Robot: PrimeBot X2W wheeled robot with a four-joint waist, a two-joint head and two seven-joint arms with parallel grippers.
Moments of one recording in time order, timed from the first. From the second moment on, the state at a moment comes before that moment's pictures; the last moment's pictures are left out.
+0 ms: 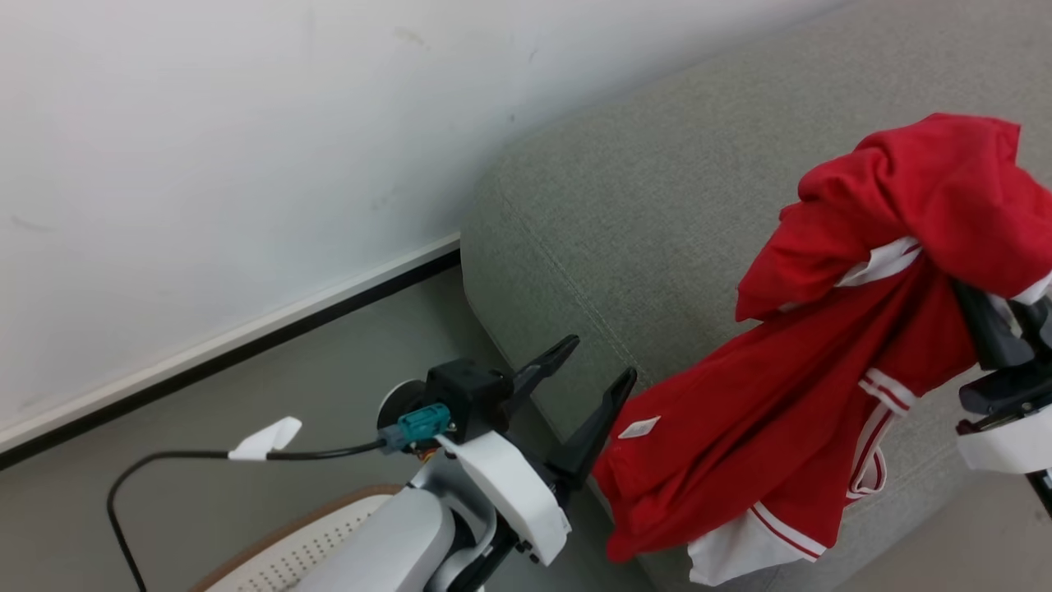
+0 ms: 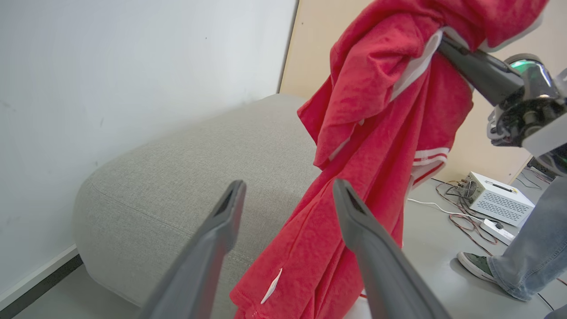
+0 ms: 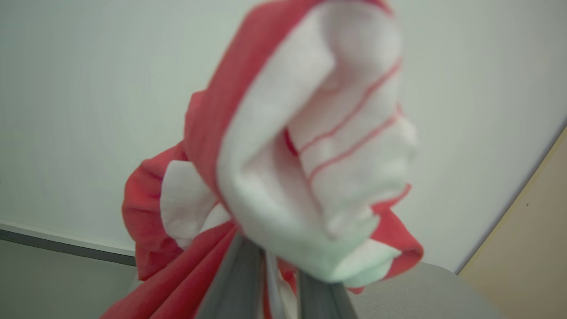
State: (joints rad) left arm -0.52 0.16 -0.73 0.24 -0.53 -0.06 -0.11; right arm -0.43 -0.52 0.30 0.13 0.34 0.13 -0.26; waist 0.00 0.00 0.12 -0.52
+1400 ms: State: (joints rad) left arm -0.78 0.22 -0.77 0.16 -0.41 -0.05 -0.03; right arm -0.90 -0.78 0.35 0.62 0.76 0.13 -0.24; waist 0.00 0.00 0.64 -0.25
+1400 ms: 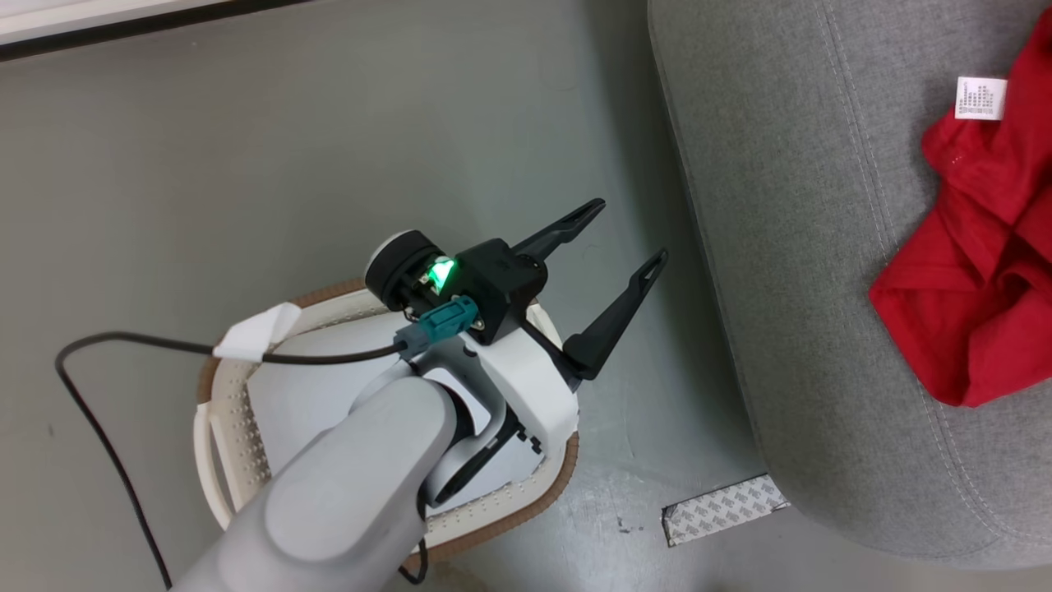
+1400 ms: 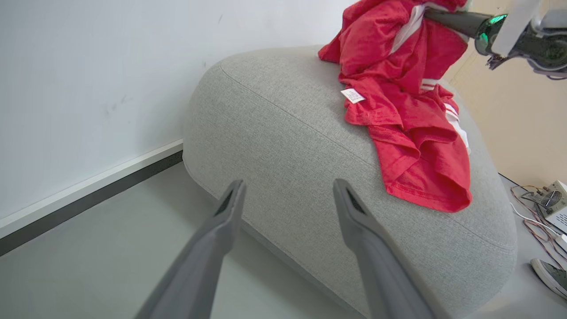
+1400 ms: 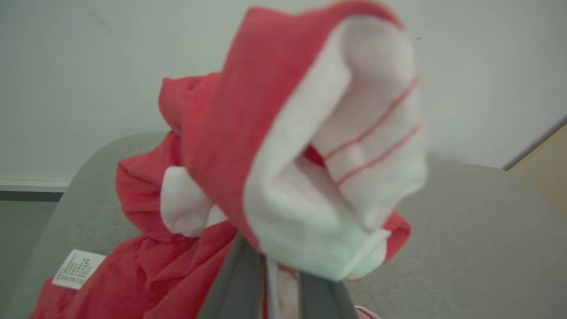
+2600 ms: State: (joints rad) left arm -0.55 0.27 -0.64 0.28 -0.57 0.01 -0.22; right arm -0.97 -0.89 0.94 0.68 1.02 0.13 -0.11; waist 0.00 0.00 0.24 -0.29
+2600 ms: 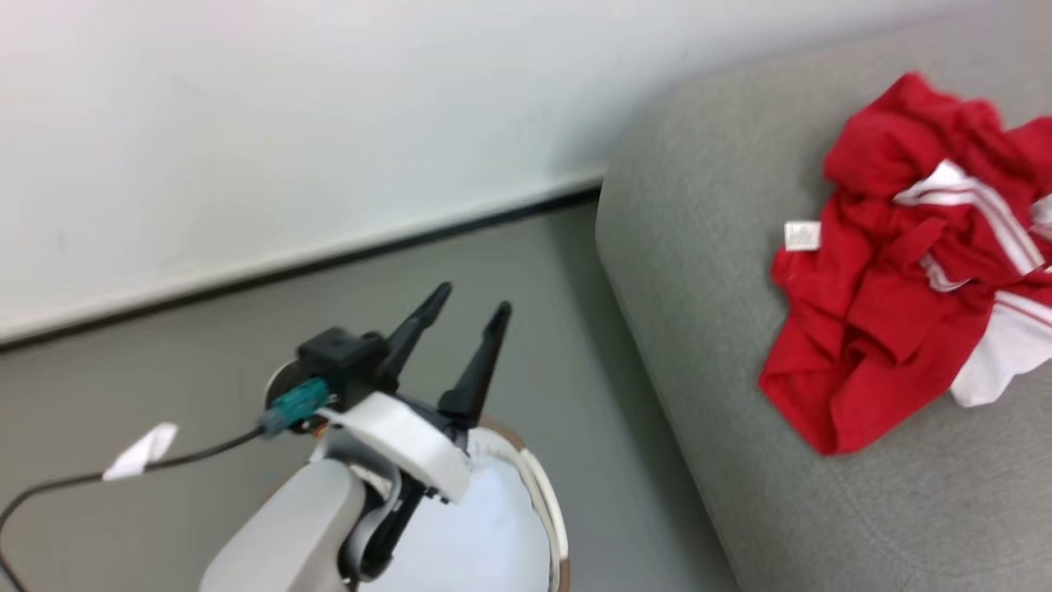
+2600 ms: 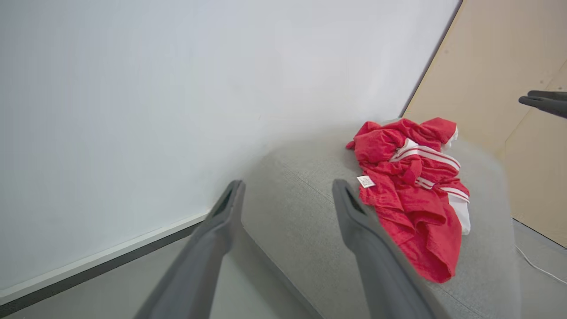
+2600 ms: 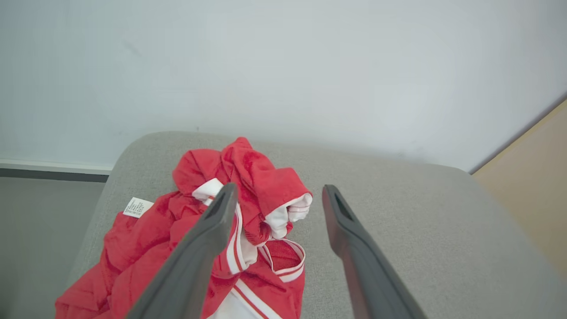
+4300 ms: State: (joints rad) left arm -0.02 0.06 0.04 0.26 -0.31 -0.02 -0.26; right arm -0.10 -0.34 0.22 0.13 0.38 0.13 -0.26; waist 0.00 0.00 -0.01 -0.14
